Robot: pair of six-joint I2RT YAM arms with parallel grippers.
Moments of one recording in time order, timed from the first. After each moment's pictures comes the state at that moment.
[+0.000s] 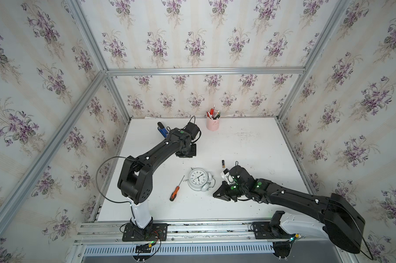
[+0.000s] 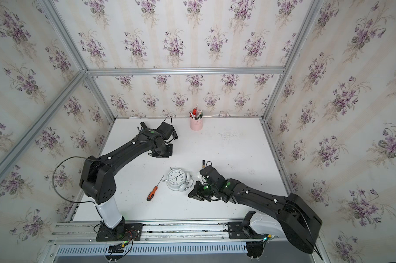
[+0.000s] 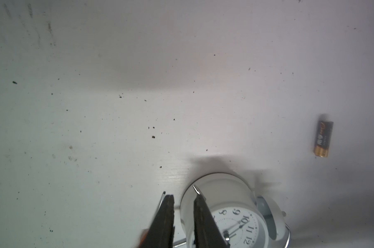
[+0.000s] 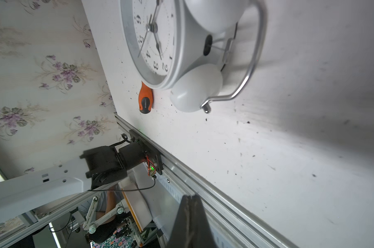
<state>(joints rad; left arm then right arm) -0.51 1.88 1.56 -0.99 -0.07 -0.47 0.93 1.26 0.57 -0.16 -0.47 1.19</state>
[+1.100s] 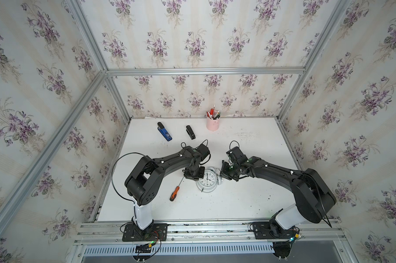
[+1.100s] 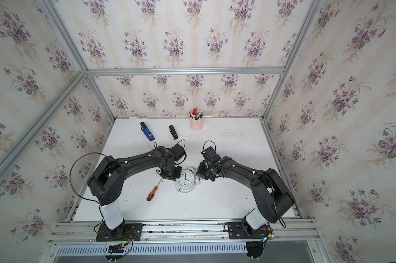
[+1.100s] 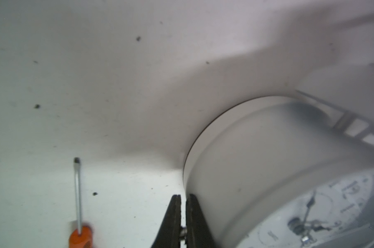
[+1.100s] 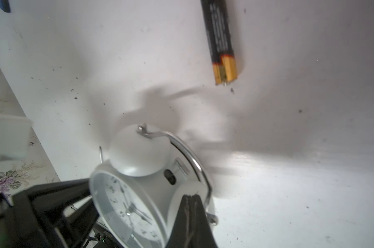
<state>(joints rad) -0.73 1.86 1.27 -0.90 0.09 -0.58 0.62 1.55 0.90 -0.44 -0.28 0.95</state>
